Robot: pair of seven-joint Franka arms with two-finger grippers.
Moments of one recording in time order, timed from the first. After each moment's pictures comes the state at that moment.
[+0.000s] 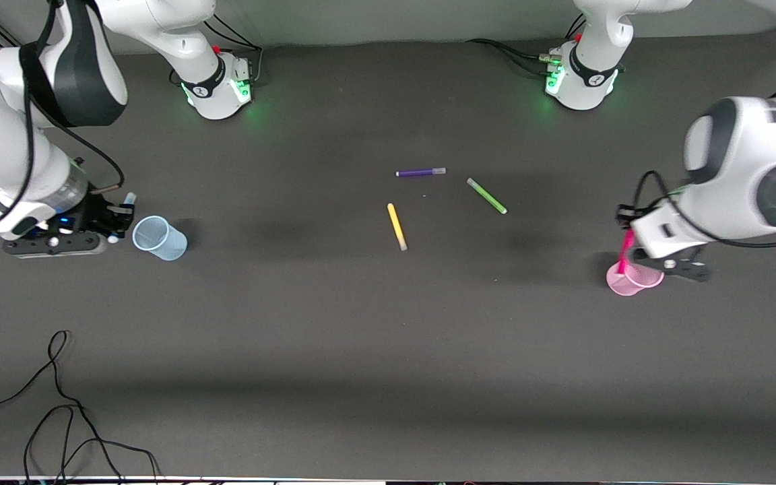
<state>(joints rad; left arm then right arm) -0.01 0.18 -0.07 -1.78 0.01 1.65 0.18 0.15 -0.04 -0.08 -1.98 -0.19 1.96 0.03</state>
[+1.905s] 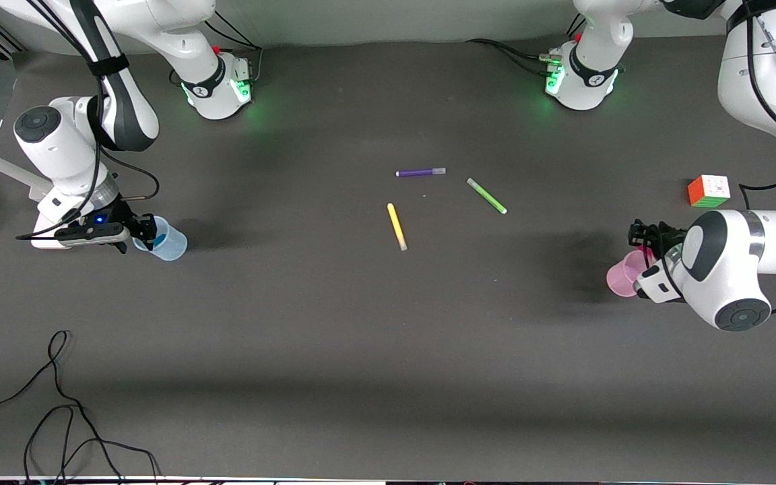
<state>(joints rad) 0.07 0.59 -0.08 -1.57 0.15 1.40 0.07 0.15 -0.04 -0.29 -2.57 -0.20 2.81 -0.11</state>
